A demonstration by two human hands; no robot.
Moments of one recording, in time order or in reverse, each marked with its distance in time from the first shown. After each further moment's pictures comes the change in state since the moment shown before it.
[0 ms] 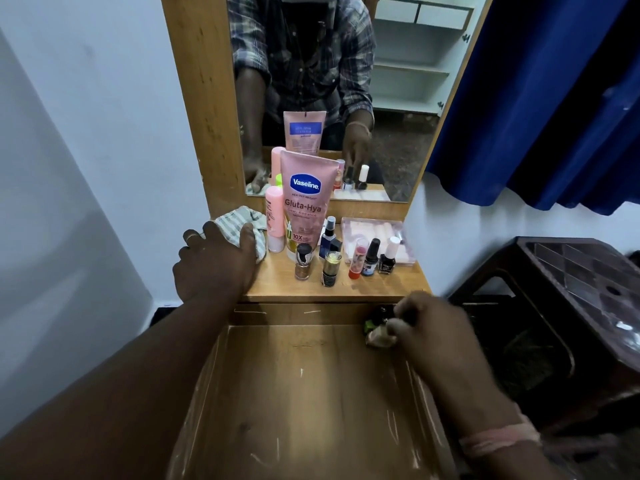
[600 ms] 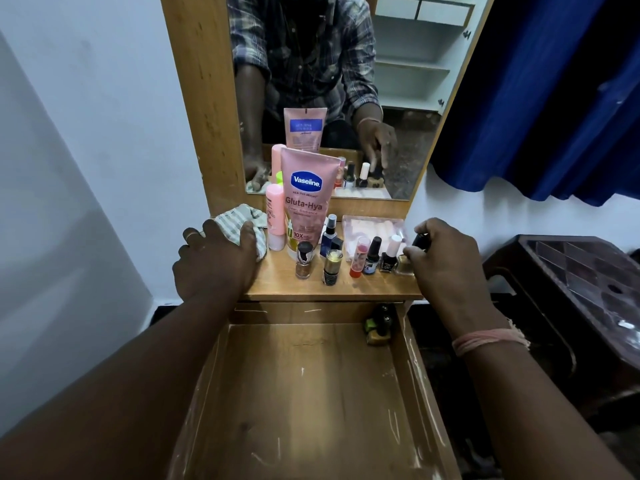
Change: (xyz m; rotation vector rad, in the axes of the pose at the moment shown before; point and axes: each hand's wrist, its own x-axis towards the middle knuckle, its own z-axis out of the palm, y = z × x) left_hand 0.002 0.000 0.000 -0.009 -0.013 -0.015; right_hand 0.078 -0.013 -0.019 -0.045 0.270 -0.062
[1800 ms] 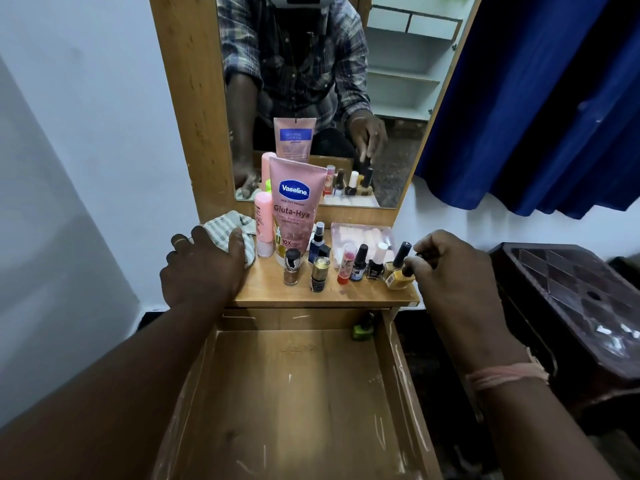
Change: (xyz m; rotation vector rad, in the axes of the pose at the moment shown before) left_hand -0.001 -0.001 0.000 -0.003 0.021 0.022; right_hand -0.021 0.000 -0.033 0.114 0.047 -0.015
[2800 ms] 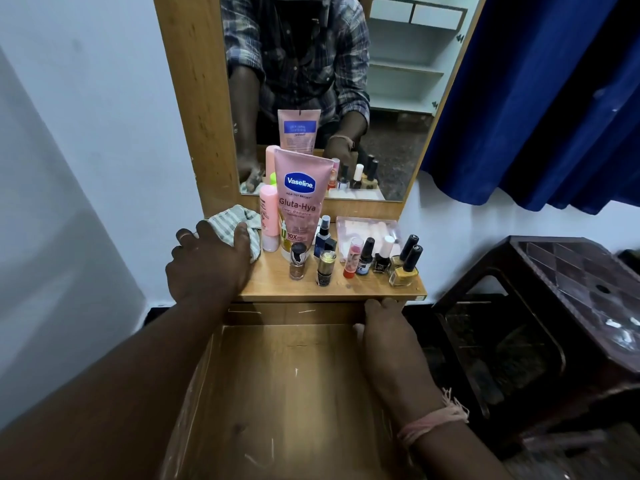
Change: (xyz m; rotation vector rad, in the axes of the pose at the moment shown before) left_hand 0.000 0.001 0.000 -0.005 -0.009 -0.019; right_hand -0.074 0.011 0.093 -0.259 -0.335 -0.073
